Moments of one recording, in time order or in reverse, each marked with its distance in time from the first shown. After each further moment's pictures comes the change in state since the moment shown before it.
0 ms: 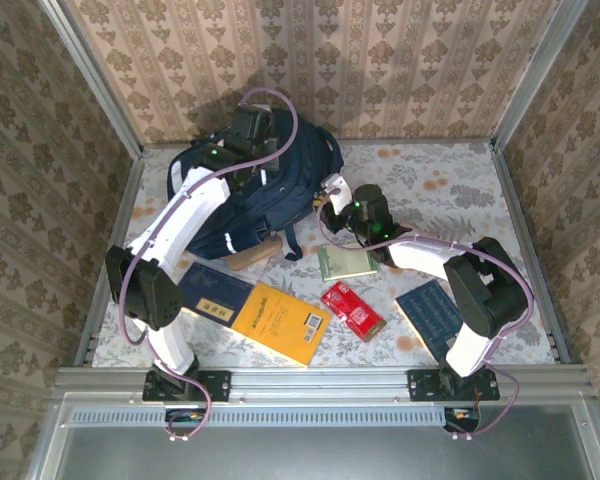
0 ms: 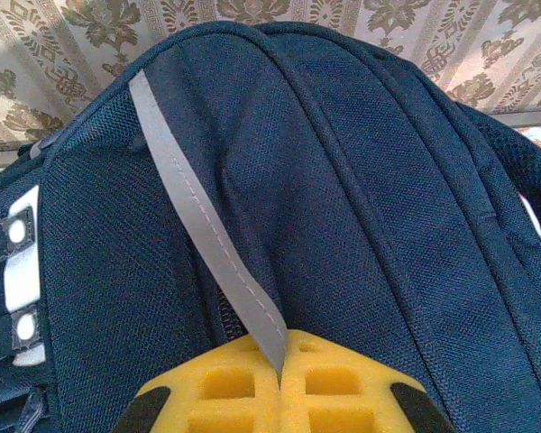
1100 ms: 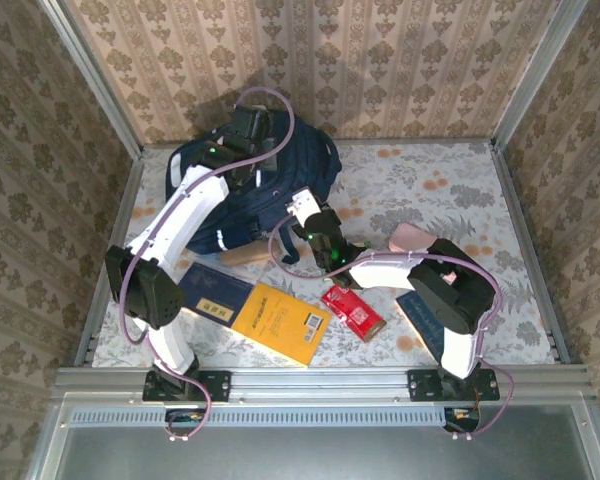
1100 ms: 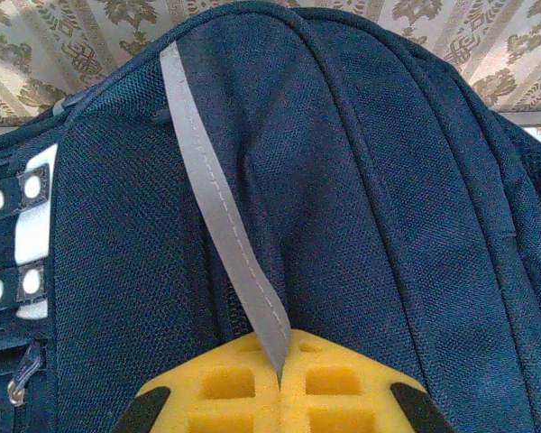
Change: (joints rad) left arm 0.006 0.006 0.021 -0.048 -0.016 -0.045; right arm 0.290 0.136 0.061 0.175 0.806 -0.127
